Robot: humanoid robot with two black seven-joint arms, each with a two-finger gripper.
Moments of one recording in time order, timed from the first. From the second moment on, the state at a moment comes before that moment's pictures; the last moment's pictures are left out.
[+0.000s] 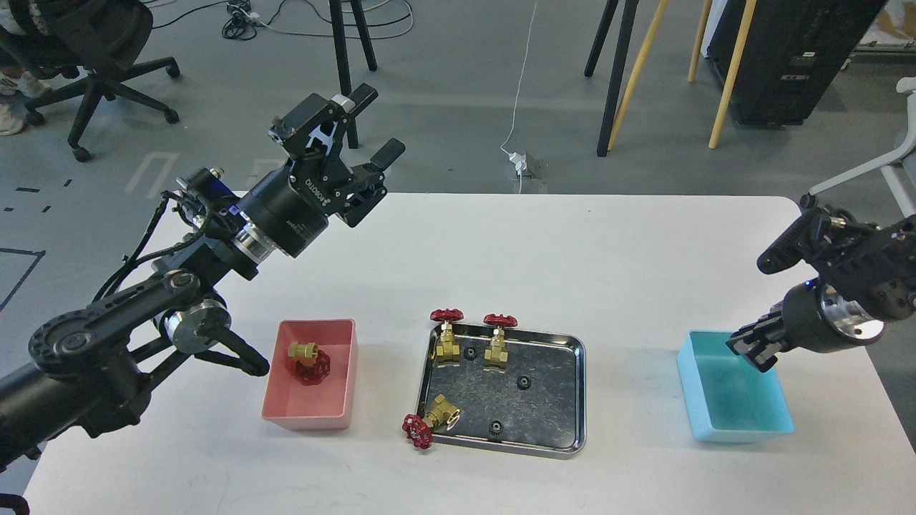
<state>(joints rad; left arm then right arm) -0.60 0.48 -0.63 -1.32 0.50 -0.25 -0.49 1.41 -0.97 -0.53 1.50 -1.65 0.49 0.16</state>
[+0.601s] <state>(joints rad) -0.60 0.47 -0.62 -1.32 0.50 -0.25 -0.49 1.28 -1.02 -0.32 1.48 -1.57 0.49 0.15</state>
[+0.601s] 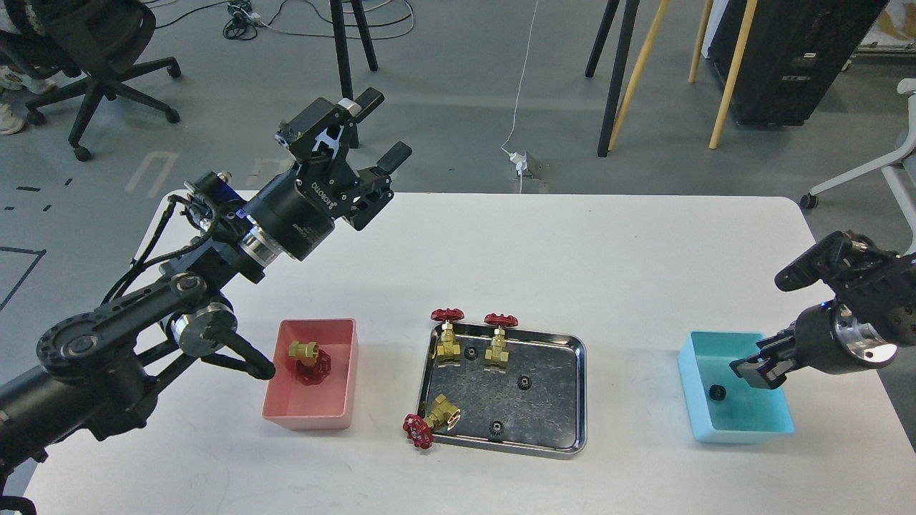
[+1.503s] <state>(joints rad) -0.89 0.32 -0.68 -0.77 0.16 -0.49 -0.49 1.07 -0.60 0.26 0.84 0.30 0.49 0.28</state>
